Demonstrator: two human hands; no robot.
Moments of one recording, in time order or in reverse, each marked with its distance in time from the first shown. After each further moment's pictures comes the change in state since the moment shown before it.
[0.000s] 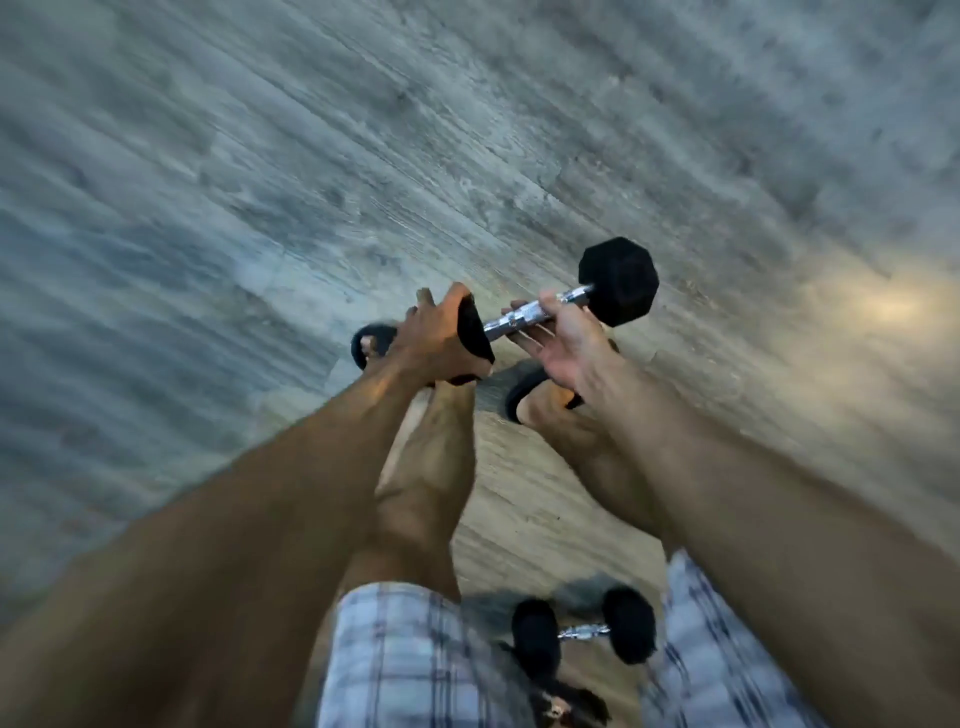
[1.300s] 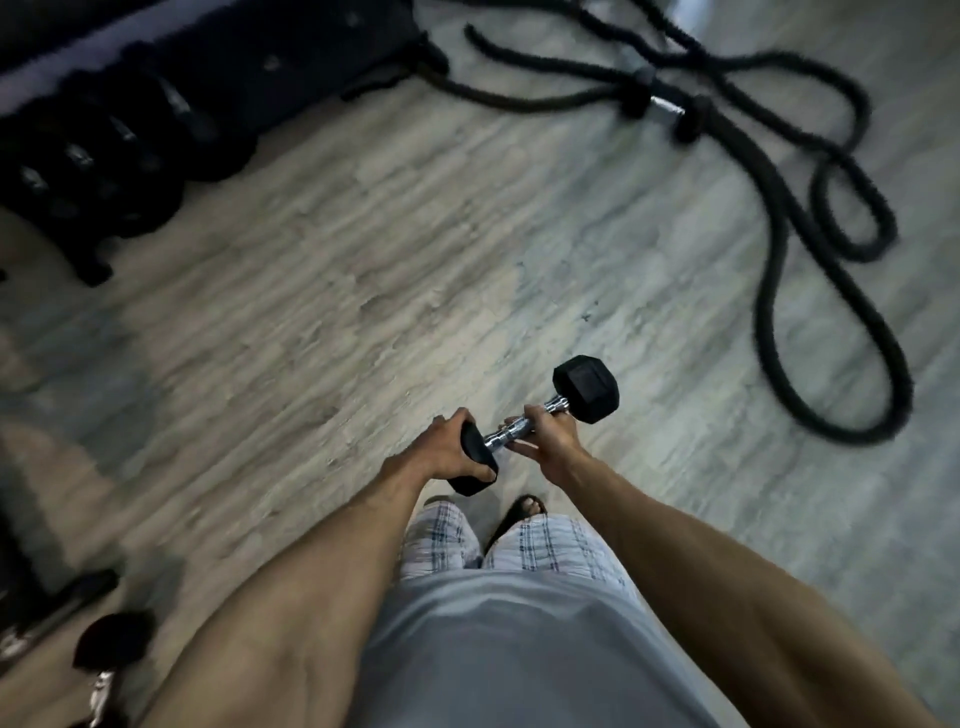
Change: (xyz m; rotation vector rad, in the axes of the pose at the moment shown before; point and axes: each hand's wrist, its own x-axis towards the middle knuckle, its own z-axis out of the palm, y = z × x) left_hand -0.383 -0.305 -0.239 -1.464 0.836 -0.652; right_hand -0.326 0.274 0.584 -1.933 -0.709 -0.128
